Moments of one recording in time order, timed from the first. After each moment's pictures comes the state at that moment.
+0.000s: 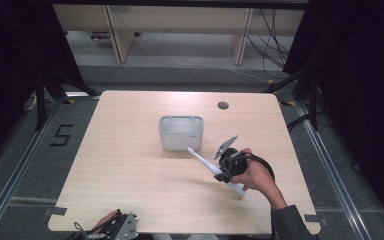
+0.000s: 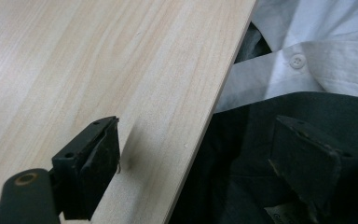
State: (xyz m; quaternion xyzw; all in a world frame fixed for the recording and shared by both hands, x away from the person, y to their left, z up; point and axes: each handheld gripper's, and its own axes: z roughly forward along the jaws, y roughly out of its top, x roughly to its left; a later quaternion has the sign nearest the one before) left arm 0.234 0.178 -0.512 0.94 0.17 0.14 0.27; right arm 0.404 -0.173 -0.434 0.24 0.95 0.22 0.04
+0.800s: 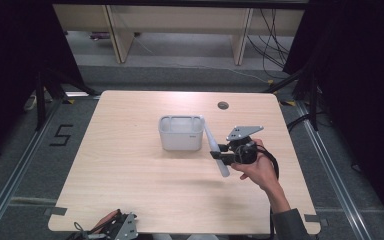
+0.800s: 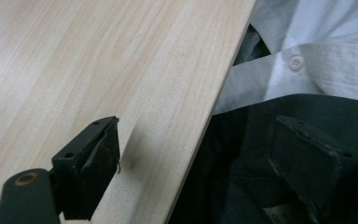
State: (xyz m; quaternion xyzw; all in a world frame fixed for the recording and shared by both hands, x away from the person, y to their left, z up) left arm 0.234 0.178 -0.512 0.94 0.17 0.13 0.28; right arm 0.411 -0.188 -0.404 0.28 0.86 0.42 0.11
